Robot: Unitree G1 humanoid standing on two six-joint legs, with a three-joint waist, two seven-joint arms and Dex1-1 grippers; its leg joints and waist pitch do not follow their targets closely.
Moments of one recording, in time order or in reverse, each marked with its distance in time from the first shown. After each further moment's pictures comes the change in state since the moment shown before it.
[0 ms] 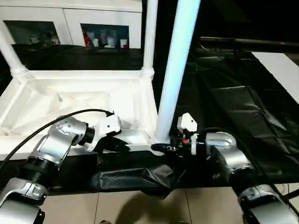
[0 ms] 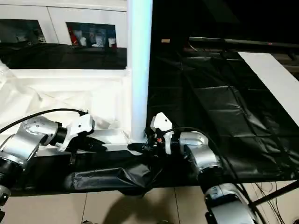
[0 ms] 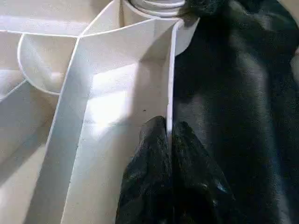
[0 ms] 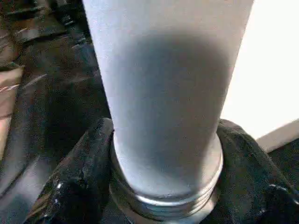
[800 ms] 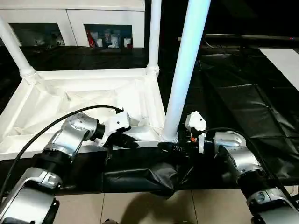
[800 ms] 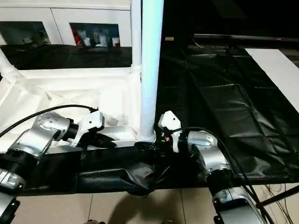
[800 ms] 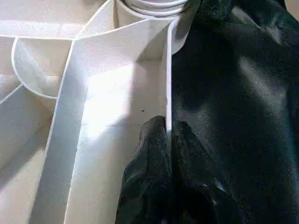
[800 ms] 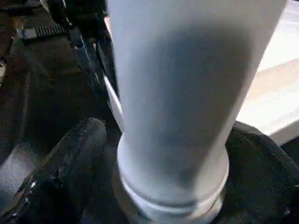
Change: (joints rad) left arm -0.086 -0.079 -0.027 0.142 0.023 -0.088 -0.034; right arm 0.047 -0.083 0.003 -0.126 0.009 0.023 0.036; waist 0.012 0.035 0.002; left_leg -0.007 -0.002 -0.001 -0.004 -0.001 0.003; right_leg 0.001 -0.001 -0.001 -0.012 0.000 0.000
